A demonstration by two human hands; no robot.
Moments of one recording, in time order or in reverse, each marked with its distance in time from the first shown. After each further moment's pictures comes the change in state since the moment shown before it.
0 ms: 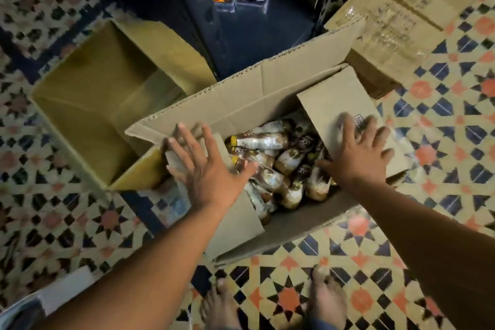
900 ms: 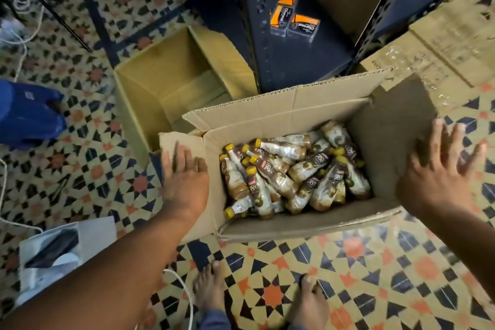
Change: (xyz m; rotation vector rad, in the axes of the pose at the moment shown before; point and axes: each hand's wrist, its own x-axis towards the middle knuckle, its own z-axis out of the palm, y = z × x) left_hand -0.060 -0.060 -0.063 0.642 -0.196 -0.015; right_hand -0.011 0.072 -0.096 -0.650 0.216 -0.229
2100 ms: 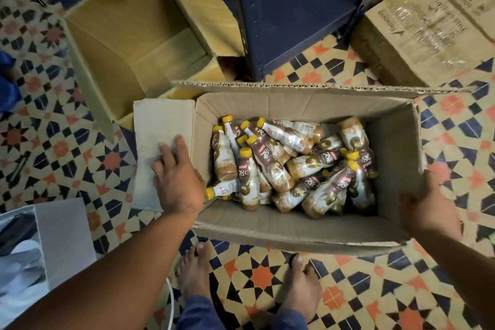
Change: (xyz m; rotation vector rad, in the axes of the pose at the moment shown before) left_hand 0.001 0.064 0.089 -0.647 0.135 -0.333; right_hand -0.058 -0.014 0.111 0.752 -0.270 0.389
